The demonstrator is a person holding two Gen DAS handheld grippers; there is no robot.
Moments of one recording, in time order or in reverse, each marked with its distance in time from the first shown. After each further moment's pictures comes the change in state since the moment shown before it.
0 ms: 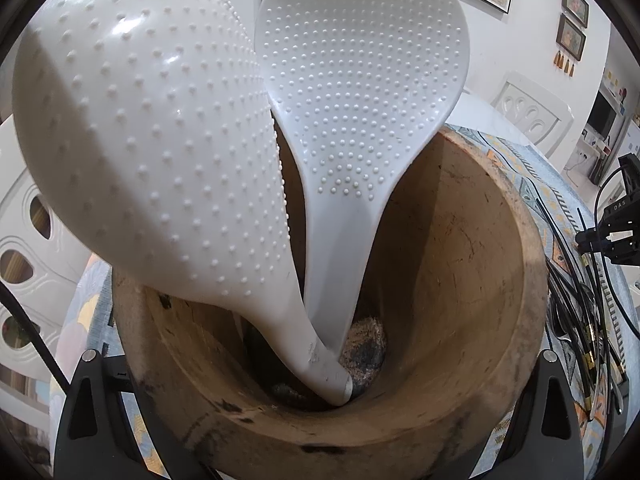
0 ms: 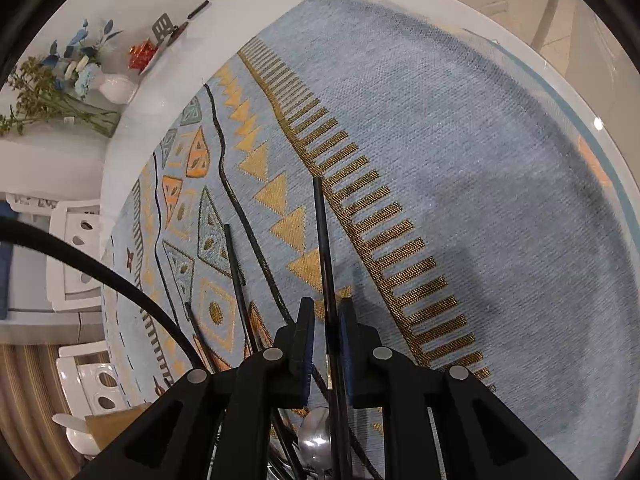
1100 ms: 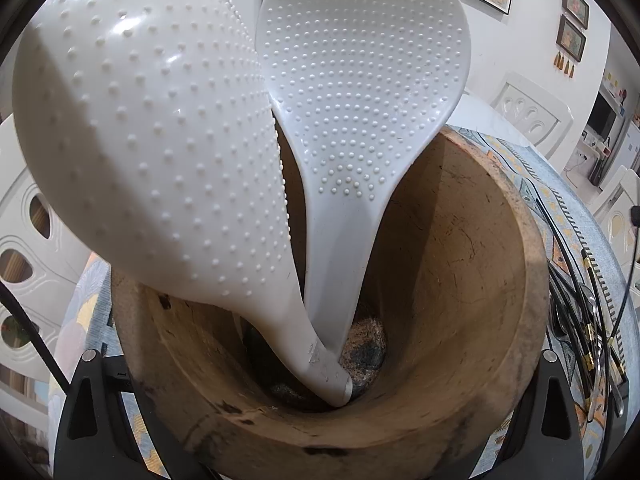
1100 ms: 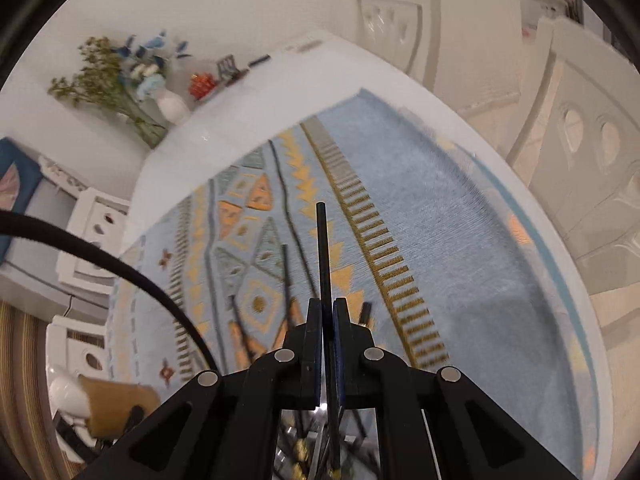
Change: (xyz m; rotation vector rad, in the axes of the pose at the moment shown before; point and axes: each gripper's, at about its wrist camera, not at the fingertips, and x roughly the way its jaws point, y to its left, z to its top) left arm 0.000 0.002 0.001 -0.003 -0.002 0.001; right arm -0.107 0.035 -0.061 -0.228 -0.279 -0.040
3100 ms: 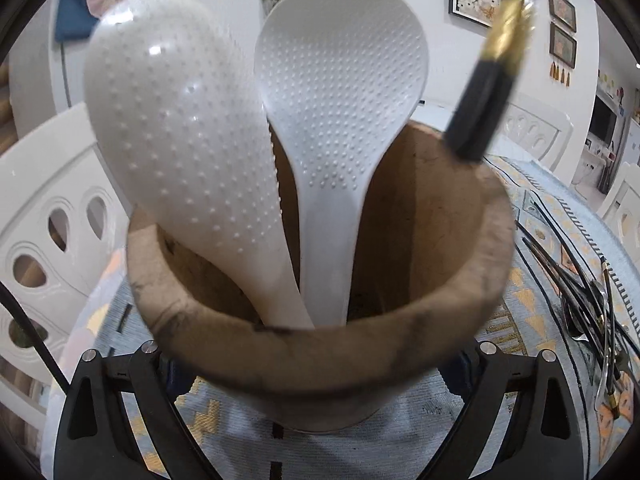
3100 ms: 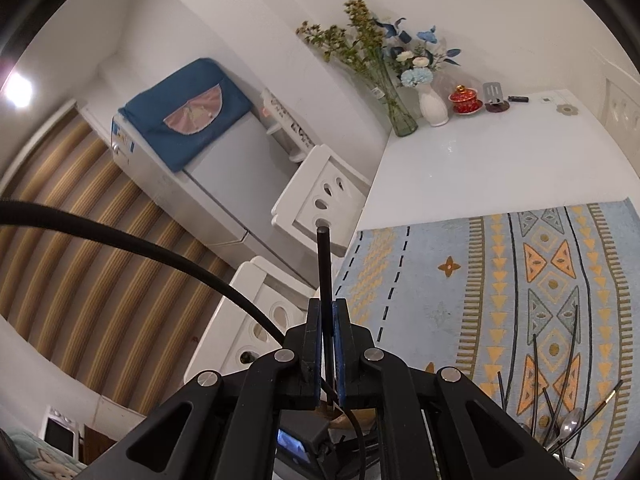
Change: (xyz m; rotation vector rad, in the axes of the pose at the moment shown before) left arm -0.011 -0.023 -0.025 0.035 -0.164 0.074; right arm -0.060 0.259 -0.025 -0.408 -0.008 0.562
